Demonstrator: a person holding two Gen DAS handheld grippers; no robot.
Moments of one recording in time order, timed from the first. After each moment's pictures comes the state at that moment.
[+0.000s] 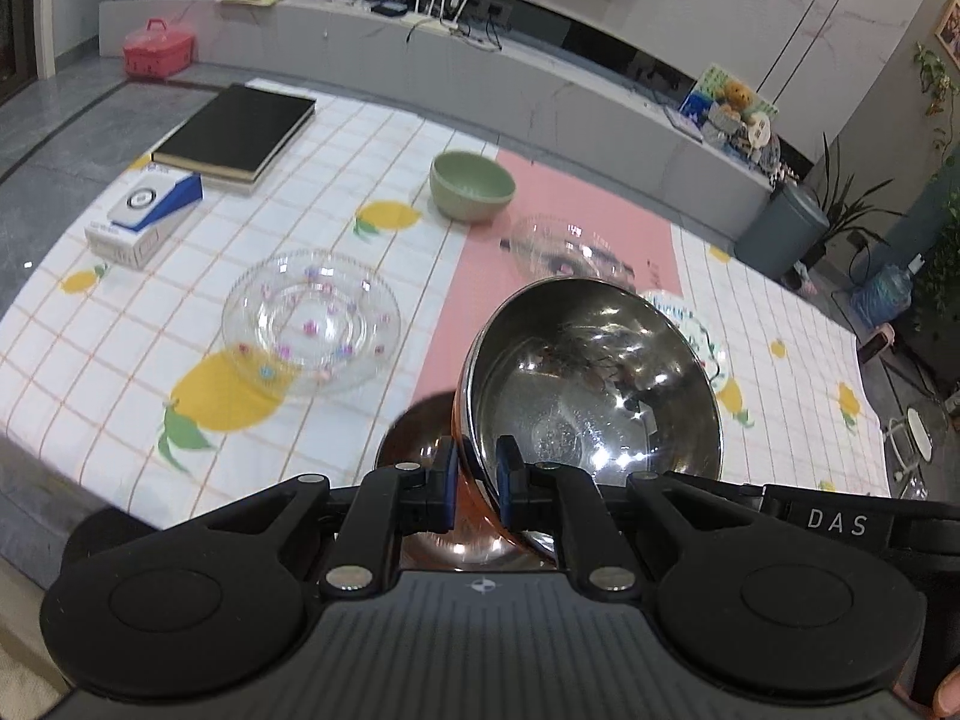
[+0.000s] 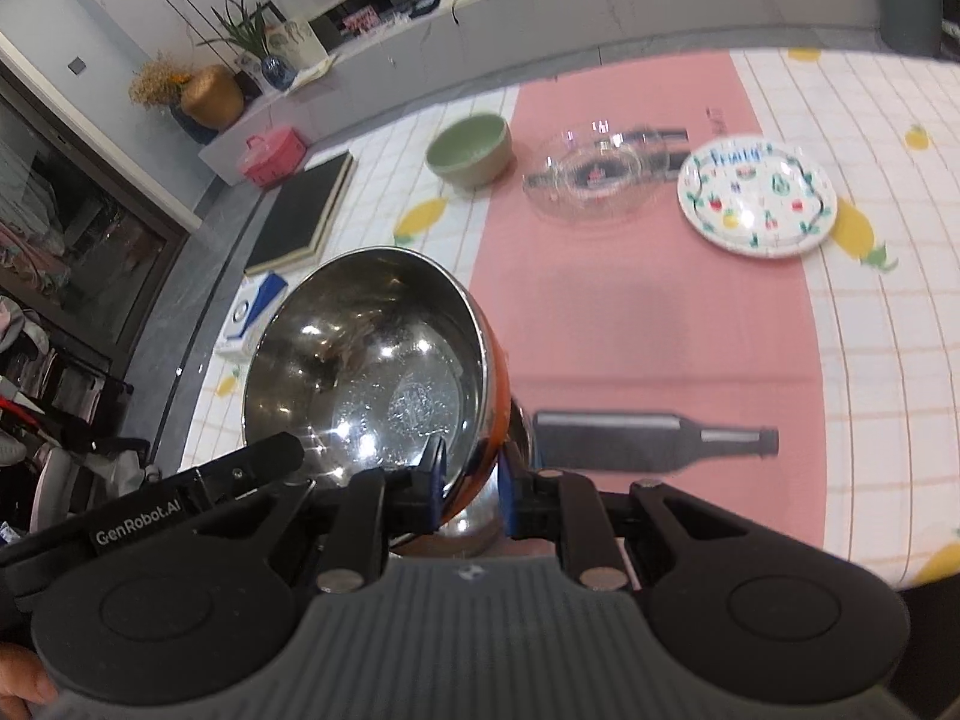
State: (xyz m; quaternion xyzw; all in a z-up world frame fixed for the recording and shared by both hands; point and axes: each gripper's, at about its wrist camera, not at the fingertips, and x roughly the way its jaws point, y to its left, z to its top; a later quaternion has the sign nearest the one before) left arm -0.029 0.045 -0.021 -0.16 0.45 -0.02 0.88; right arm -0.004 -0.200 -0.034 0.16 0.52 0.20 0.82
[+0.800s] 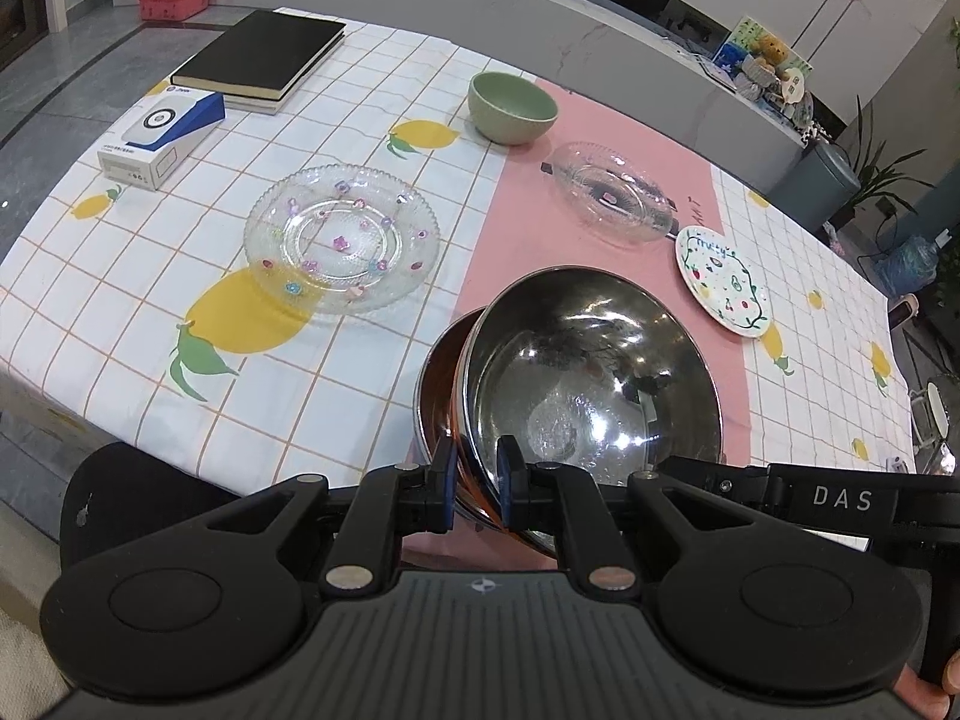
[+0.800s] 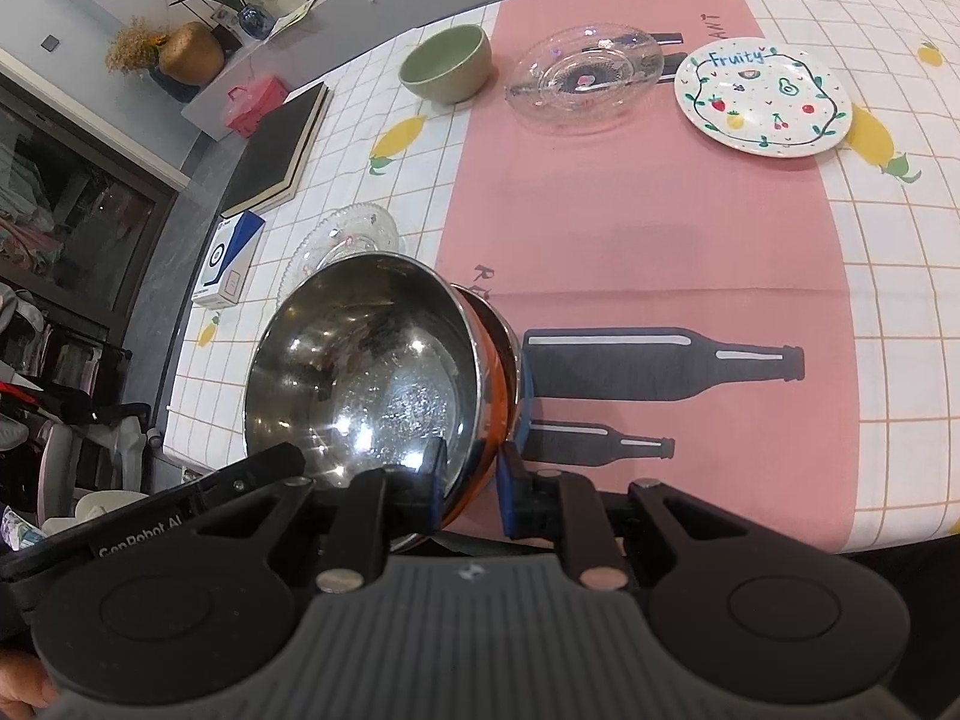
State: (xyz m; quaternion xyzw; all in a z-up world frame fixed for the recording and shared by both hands) left arm -0.035 0.050 -0.048 -0.17 0.51 0.00 0.85; right arm 0.004 -0.191 -0.070 0.16 0.56 0.20 0.78
